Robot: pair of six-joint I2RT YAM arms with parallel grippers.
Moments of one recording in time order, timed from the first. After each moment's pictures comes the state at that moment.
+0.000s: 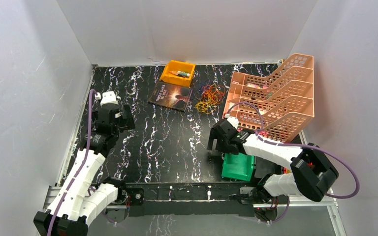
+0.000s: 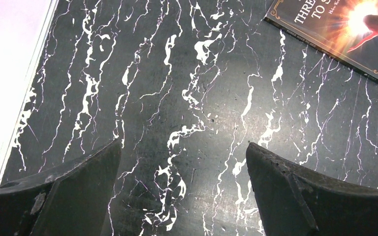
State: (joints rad) left arm -0.26 0.85 0.86 -0.68 -0.44 -0.27; right arm 0.79 1.29 0.66 -0.47 0.22 0.87
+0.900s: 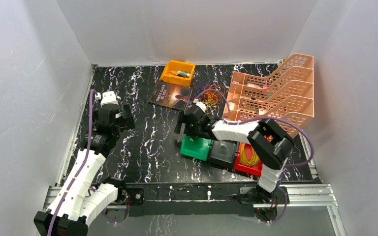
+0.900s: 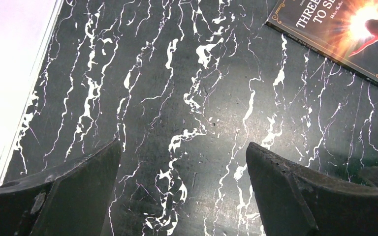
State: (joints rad) left arm -0.26 0.84 0.84 -0.65 -0.44 -0.26; right arm 0.89 1.75 0.99 -0.06 0.11 0.89
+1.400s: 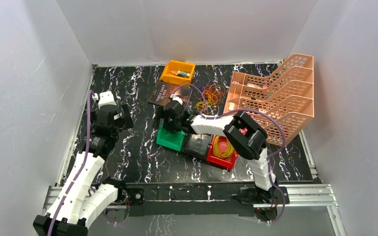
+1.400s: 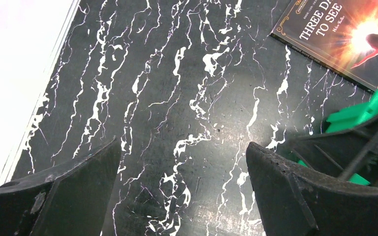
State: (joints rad) left arm -0.26 0.82 0.84 -0.64 -0.48 -0.26; right arm 0.95 2.05 1.34 0.01 0.03 0.87
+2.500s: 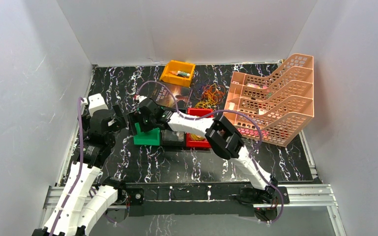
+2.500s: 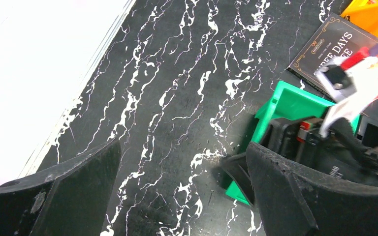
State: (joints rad) left arm -0.26 0.70 0.84 -0.65 -0.61 -0.27; right arm 1.06 2.41 1.98 -0.22 -0.15 0.59
